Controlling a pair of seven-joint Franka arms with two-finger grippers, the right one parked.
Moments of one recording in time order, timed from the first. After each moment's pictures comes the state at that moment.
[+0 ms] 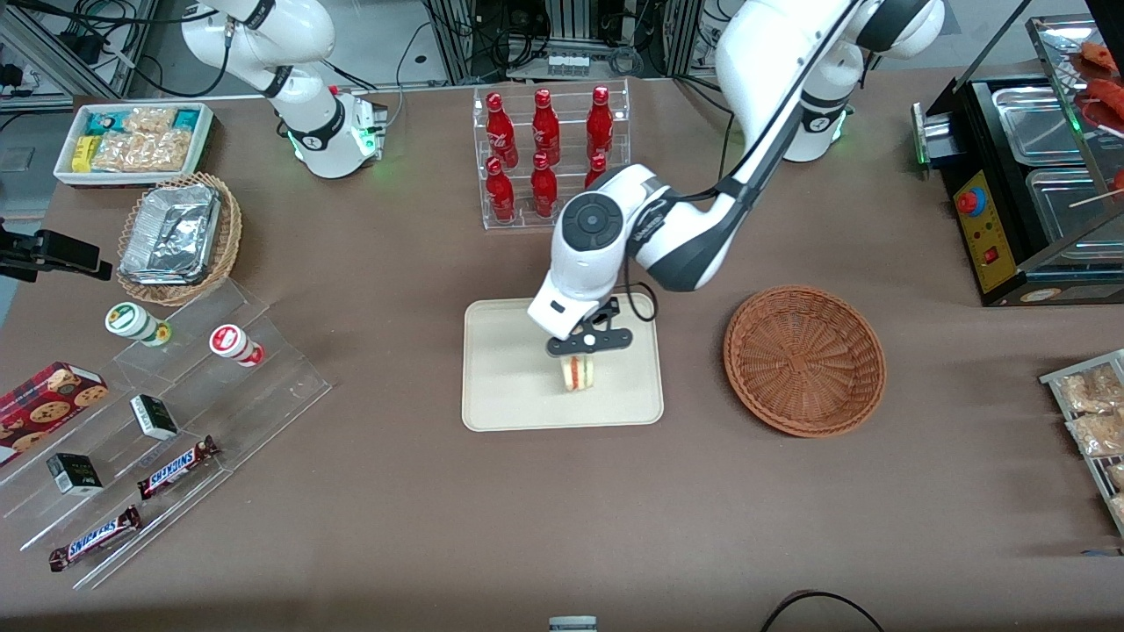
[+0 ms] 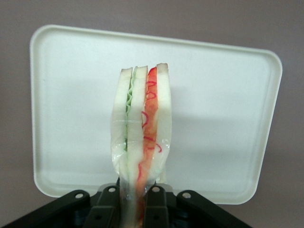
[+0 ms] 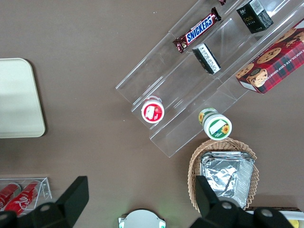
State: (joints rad) arm -0.62 0.63 -0.21 -1.48 0.05 2.14 -0.93
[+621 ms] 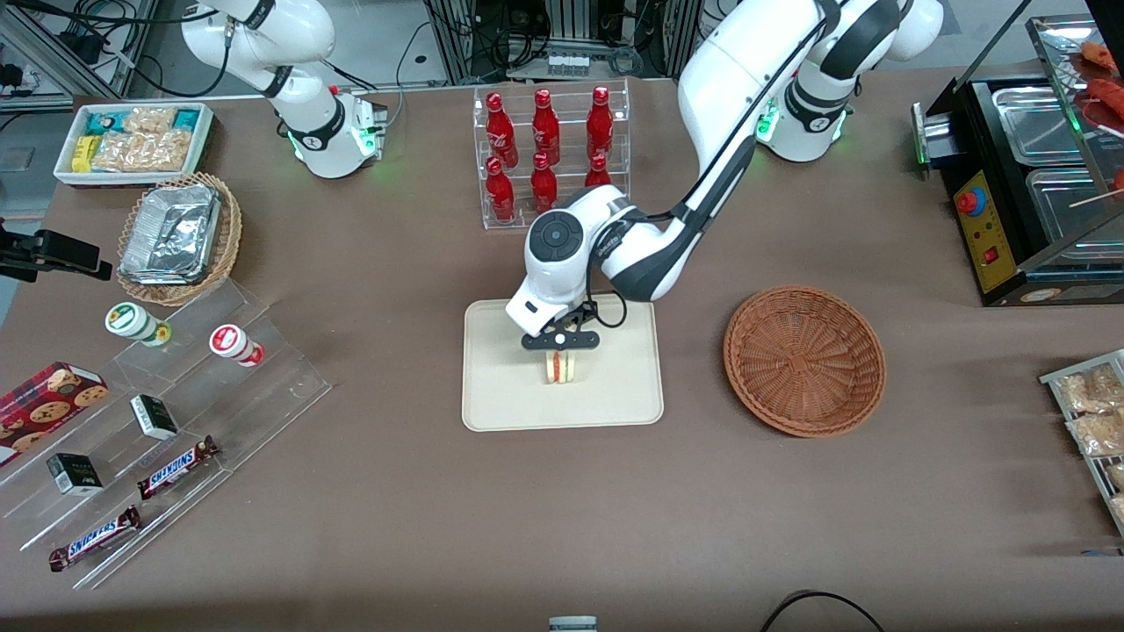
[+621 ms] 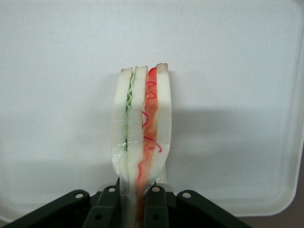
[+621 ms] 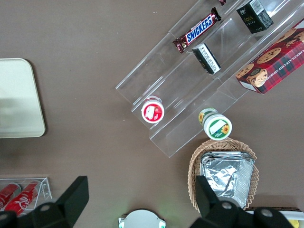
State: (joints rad) arm -0.67 0.76 -0.21 -1.48 0.12 2.23 -0.91
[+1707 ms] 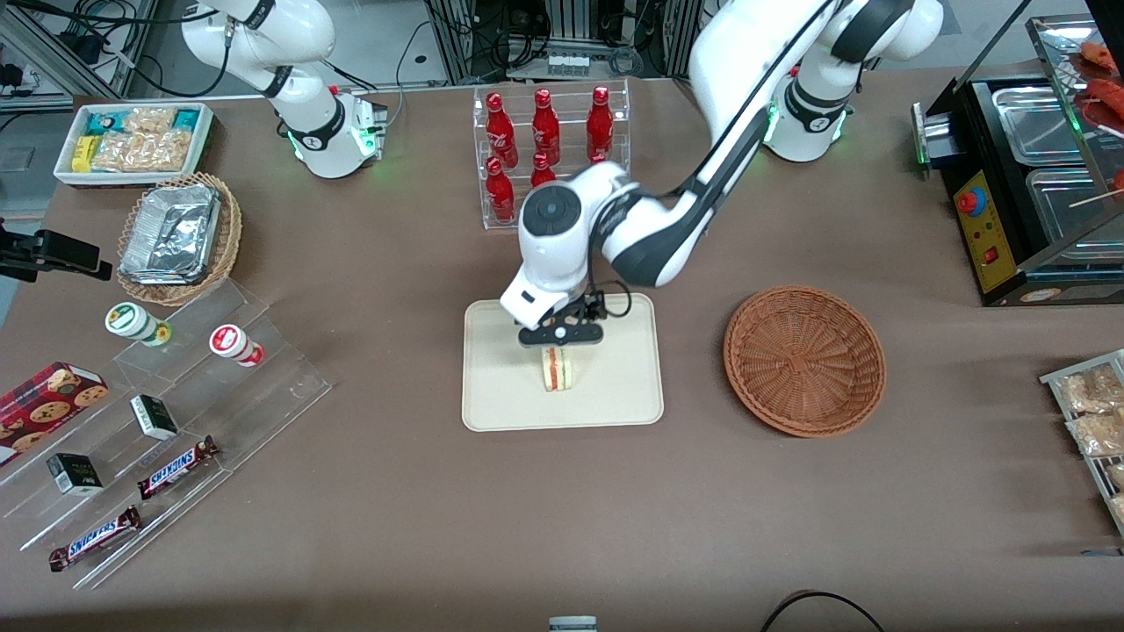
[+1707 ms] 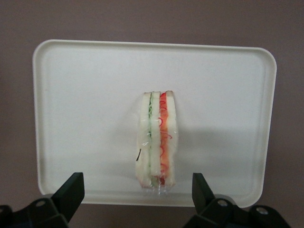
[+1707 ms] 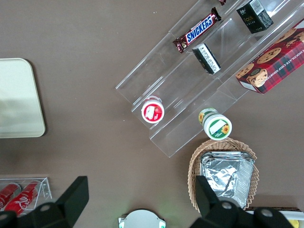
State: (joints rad) arm -0.66 0.62 -0.20 -1.42 0.16 2.05 -0.98
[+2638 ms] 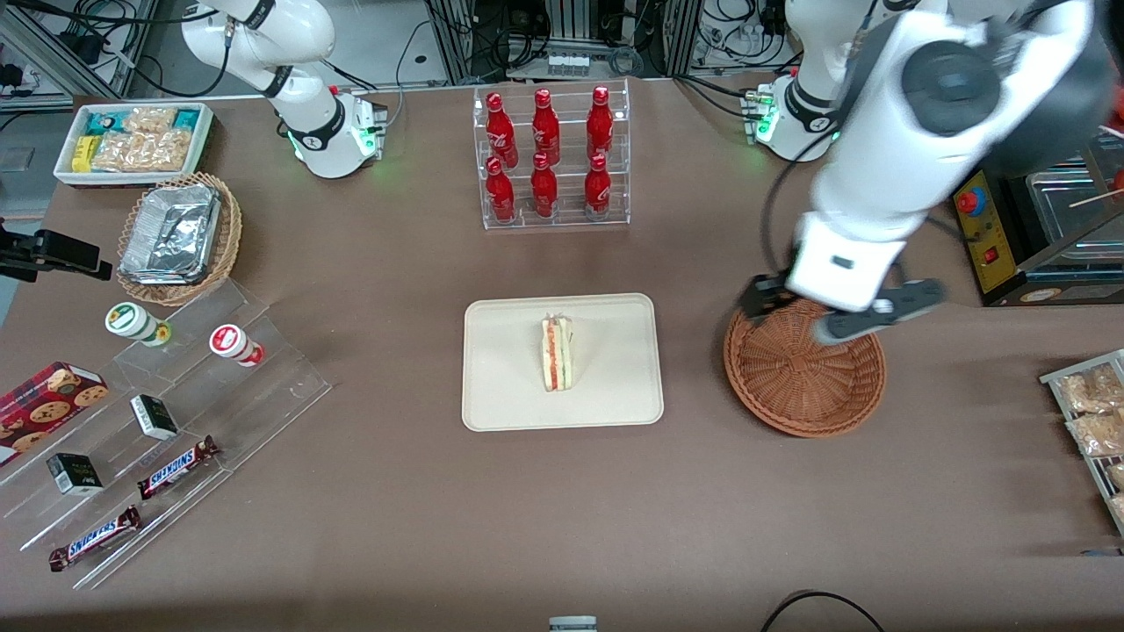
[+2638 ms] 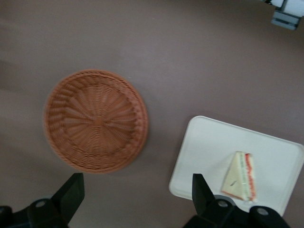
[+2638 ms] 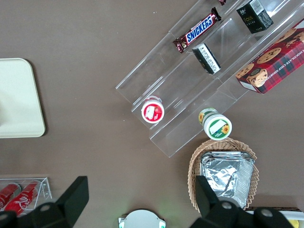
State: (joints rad) arm -0.21 0.20 -0.18 -1.42 0.07 1.64 -0.68
